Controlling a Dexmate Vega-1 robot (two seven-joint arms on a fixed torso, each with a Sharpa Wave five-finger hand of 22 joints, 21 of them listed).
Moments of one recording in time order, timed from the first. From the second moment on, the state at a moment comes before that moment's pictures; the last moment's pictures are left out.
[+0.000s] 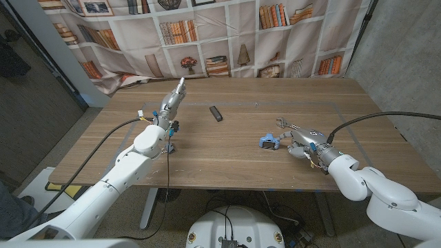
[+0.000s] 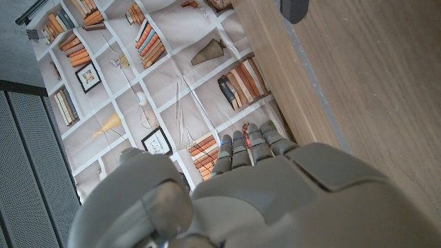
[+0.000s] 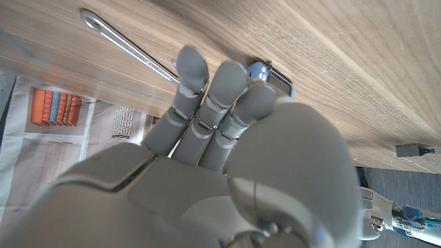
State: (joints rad) left arm 0.99 0.61 0.34 -1.65 -0.49 -0.16 0.23; left_hand 0.48 0.13 -0.25 0.08 0.23 0.08 0.07 0.20 0.18 0.09 0.04 0.20 0.18 0.09 0.04 0.19 0.18 0.02 -0.02 0.22 0.18; right arm -1.45 -1.14 -0.32 -2.30 -0.54 -0.49 -0.10; right_hand 1.20 0.01 0.57 -0.17 0.53 0.63 -0.21 0.19 0.20 1.41 -0.19 1.31 0.22 1.40 -0.22 1.21 0.45 1.13 -0.21 1.32 0.64
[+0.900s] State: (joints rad) left arm 0.98 0.61 0.34 -1.61 -0.51 -0.16 0.21; left_hand 0.48 0.14 -0.25 0.08 0.23 0.08 0.07 0.20 0.18 0.09 0.04 0.20 0.18 0.09 0.04 0.19 0.18 0.02 -0.02 0.21 0.18; right arm -1.37 -1.17 -0.39 -2.32 -0.50 -0.55 -0.08; right_hand 1.20 0.02 0.59 -0.17 0.53 0.66 -0.21 0.19 0.19 1.41 -0.19 1.31 0.21 1.40 -0.22 1.21 0.44 1.10 -0.20 1.37 0.61
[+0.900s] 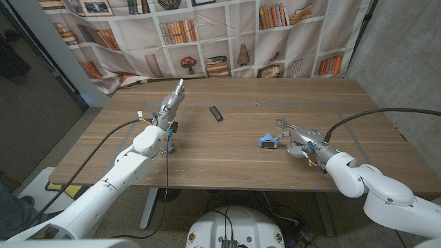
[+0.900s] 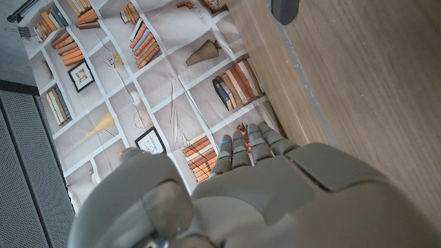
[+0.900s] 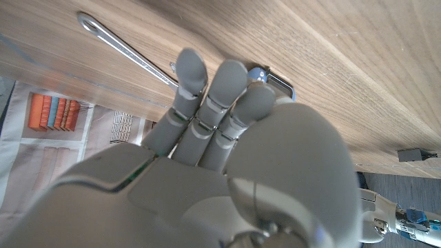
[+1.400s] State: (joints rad) left arm 0.97 0.61 0.35 -1.61 -0.51 -0.16 0.21; left_hand 0.48 0.14 -0.25 0.08 0.23 0.09 0.07 0.20 0.18 0.09 0.04 0.20 0.18 0.09 0.04 0.19 0.18 0.02 -0.02 0.21 0.18; right arm -1.34 -1.19 -0.42 -2.32 -0.47 -0.56 -0.06; right_hand 1.18 0.02 0.59 -0.16 0.53 0.71 -0.21 0.20 0.20 1.41 -0.19 1.31 0.21 1.40 -0.22 1.21 0.44 1.10 -0.20 1.38 0.58
